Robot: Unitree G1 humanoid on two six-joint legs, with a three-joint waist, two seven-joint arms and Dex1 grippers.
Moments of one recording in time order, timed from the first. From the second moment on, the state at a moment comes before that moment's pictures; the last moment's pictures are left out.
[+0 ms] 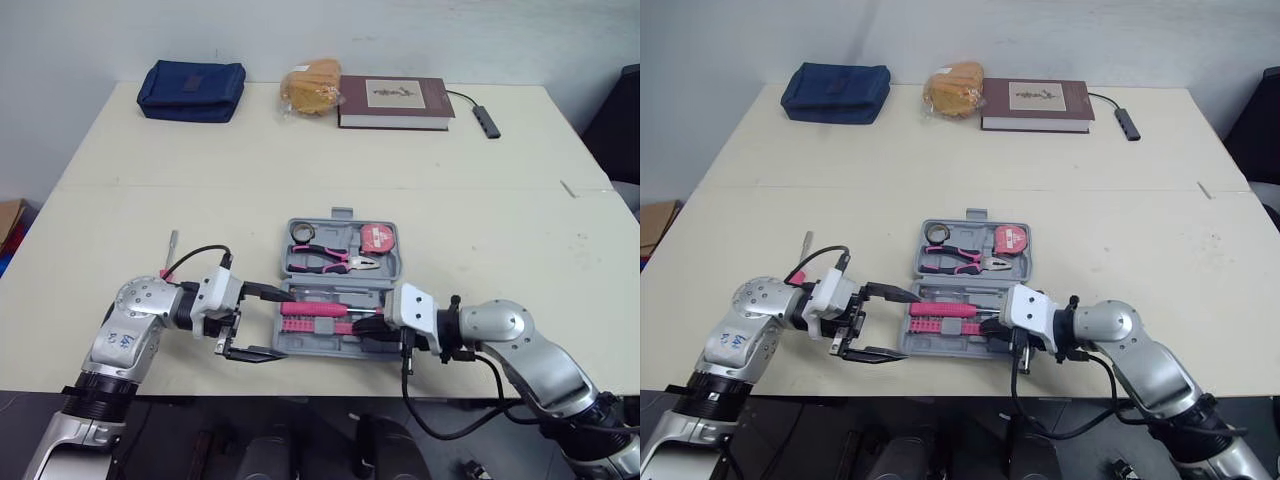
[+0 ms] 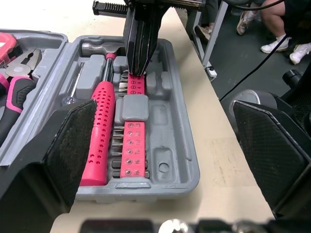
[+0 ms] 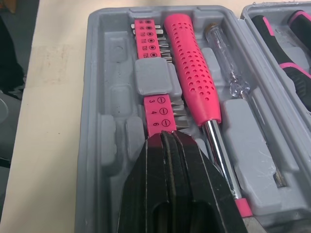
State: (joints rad) left arm -0.34 0.66 -0.08 0.02 -0.44 0.06 -1.39; right arm -0.25 -0.70 0.29 -0.40 0.20 0.42 0.96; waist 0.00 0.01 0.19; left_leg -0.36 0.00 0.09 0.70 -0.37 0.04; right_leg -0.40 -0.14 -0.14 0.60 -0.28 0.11
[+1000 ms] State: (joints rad) left arm -0.07 0.98 0.55 0.72 -0.39 0.00 -1.01; right arm 0.54 -0.71 -0.93 0.24 0.37 -0.50 1.11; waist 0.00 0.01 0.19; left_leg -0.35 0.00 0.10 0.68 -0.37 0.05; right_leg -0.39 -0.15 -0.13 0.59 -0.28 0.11
